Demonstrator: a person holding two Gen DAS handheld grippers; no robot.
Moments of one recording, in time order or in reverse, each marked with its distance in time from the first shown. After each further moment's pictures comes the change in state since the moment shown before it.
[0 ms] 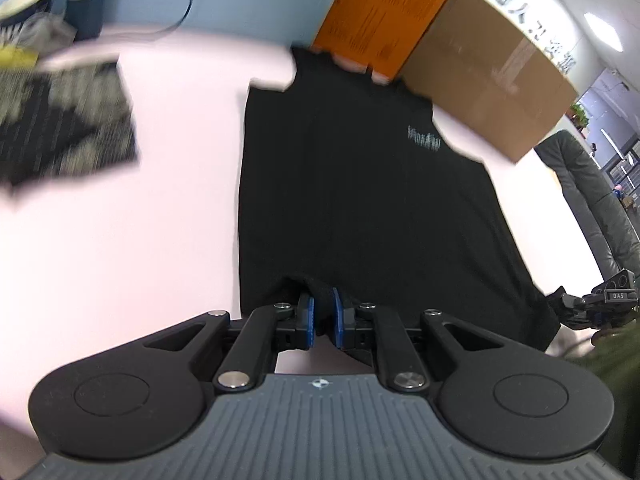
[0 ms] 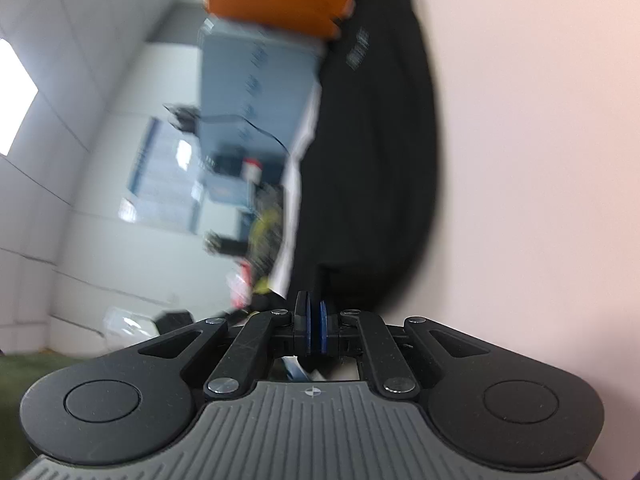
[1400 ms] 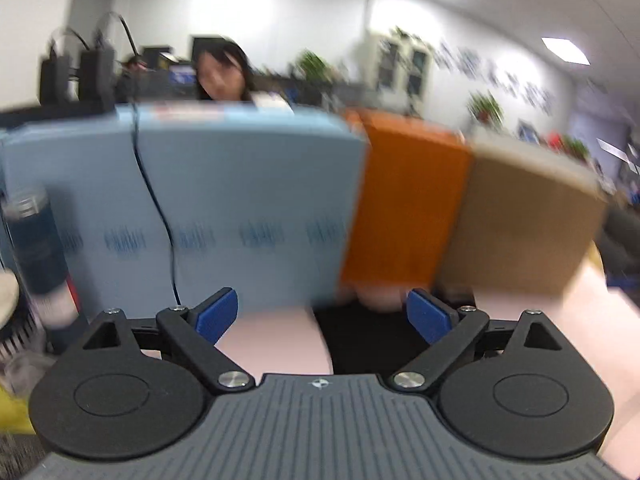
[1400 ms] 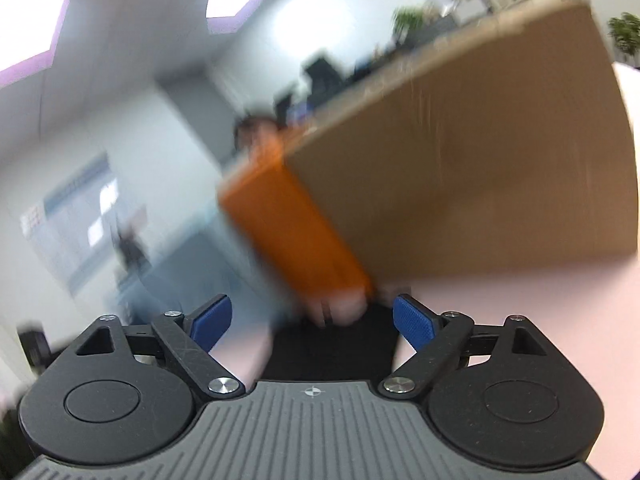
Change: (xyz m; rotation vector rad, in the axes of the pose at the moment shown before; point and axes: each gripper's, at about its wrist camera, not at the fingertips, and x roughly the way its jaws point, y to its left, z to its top) left arm 0.028 -0.008 0.211 0.298 -0.341 0.093; right arm 0.011 0.143 0.168 -0.591 -0.288 -0.478
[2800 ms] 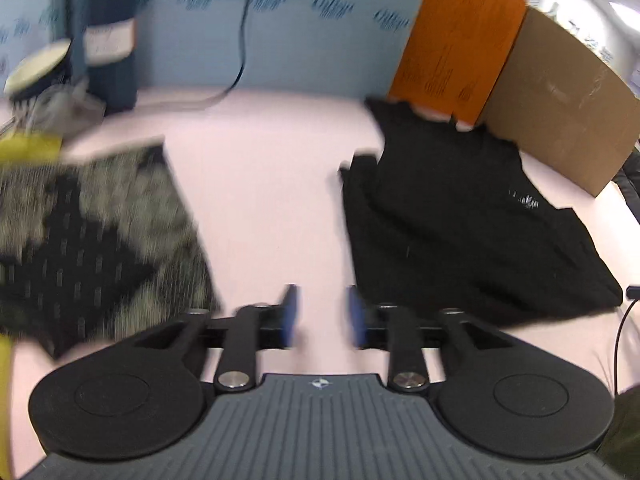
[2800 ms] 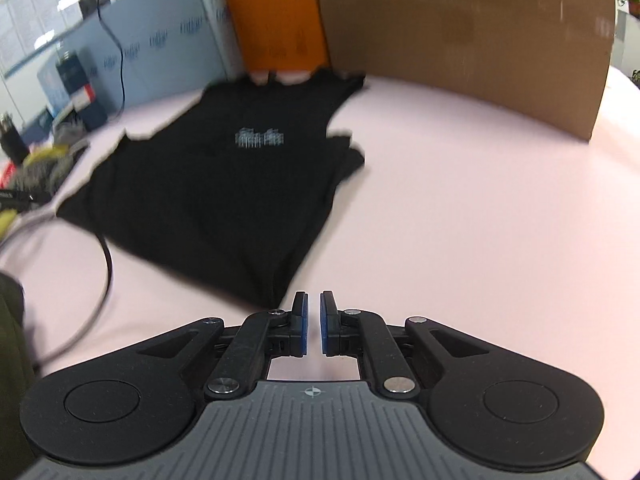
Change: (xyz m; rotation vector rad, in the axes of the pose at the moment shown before) left arm -0.020 0.012 -0.148 -0.163 0.263 0.106; right arm 0.006 0.015 -0.113 -0.281 0.286 -0.240
